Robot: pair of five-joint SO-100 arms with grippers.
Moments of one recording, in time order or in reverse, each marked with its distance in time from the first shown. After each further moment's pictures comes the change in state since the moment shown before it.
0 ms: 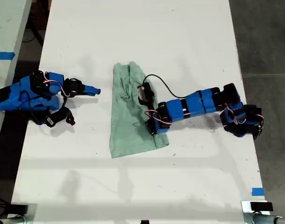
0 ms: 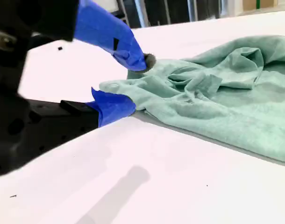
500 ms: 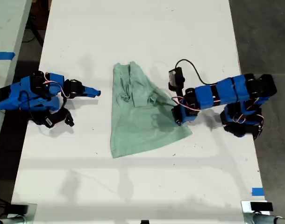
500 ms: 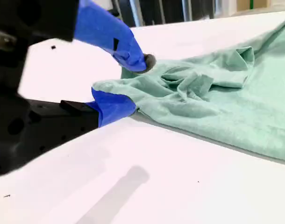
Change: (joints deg) arm 0 1.7 0.0 0.0 0.0 -0.4; arm 1 3.7 38.7 38.5 7.6 8.0
